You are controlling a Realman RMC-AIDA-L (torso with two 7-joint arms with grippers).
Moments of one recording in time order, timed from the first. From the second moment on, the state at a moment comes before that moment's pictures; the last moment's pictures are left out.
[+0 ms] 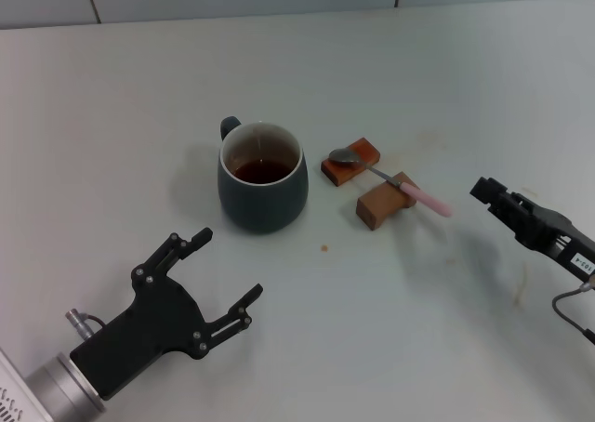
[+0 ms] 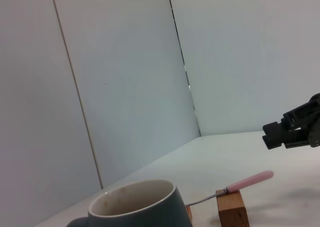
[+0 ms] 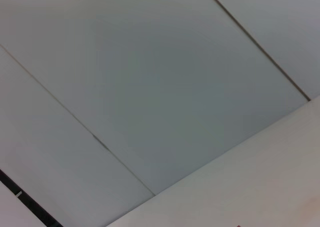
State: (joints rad) left arm -0.28 -2.07 -0.13 -0.16 2.40 1.43 -0.01; right arm 0.28 2.08 -0.38 -0.13 -1.71 -1.47 1.22
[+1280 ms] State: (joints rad) left arm -0.28 -2.07 -0.13 -0.16 2.40 1.43 -0.01; right arm 0.37 2.08 -0.41 -0.07 -1.76 -1.31 1.22
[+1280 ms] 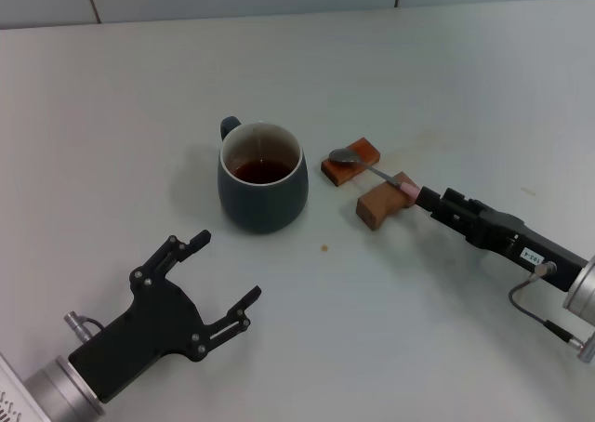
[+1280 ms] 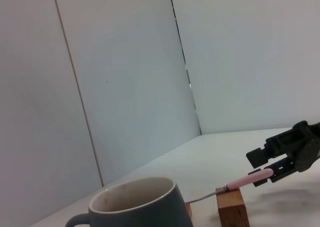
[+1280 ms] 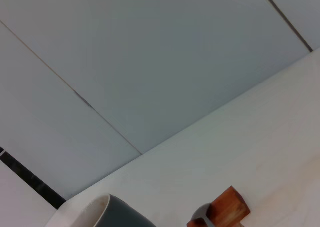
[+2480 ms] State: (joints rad) left arm -0.28 -2.07 -0.13 -0.16 2.40 1.44 -0.01; right arm 0.38 2.08 -0.40 -0.06 -1.78 -1.27 1.27
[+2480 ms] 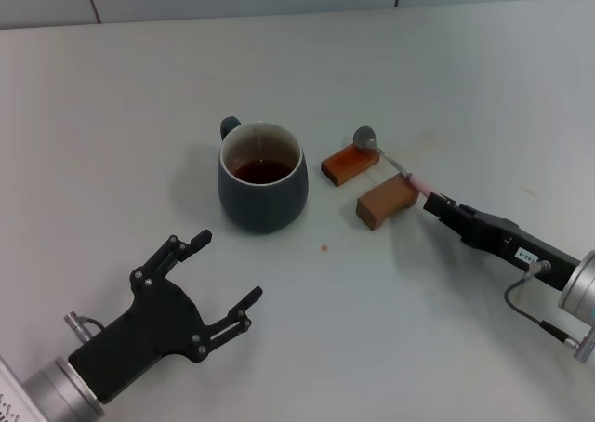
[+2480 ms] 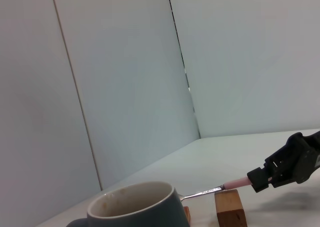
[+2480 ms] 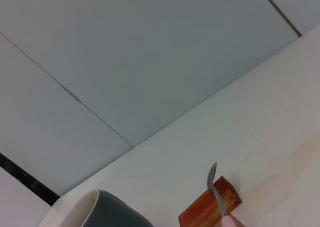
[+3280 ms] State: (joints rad) left arm -0.27 -2.07 -0.13 -0.16 2.40 1.44 0.03; right arm 0.33 2.08 -0.40 -0.21 -1.77 -1.61 1.21
